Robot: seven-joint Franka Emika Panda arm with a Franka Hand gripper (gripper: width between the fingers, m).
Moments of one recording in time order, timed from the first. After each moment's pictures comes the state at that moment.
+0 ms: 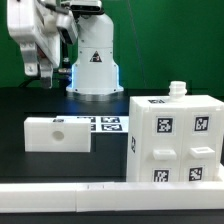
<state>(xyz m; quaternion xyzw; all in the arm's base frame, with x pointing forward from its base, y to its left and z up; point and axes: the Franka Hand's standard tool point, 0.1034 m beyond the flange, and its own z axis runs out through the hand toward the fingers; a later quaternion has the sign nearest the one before) 0.503 -0.127 0.149 -0.65 0.73 -0.12 0.19</state>
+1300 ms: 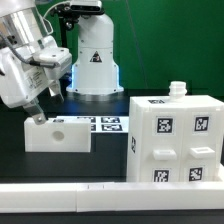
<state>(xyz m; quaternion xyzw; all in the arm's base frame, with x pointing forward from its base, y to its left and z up) 0.492 -0.111 0.075 -0.63 0.76 0.13 0.11</state>
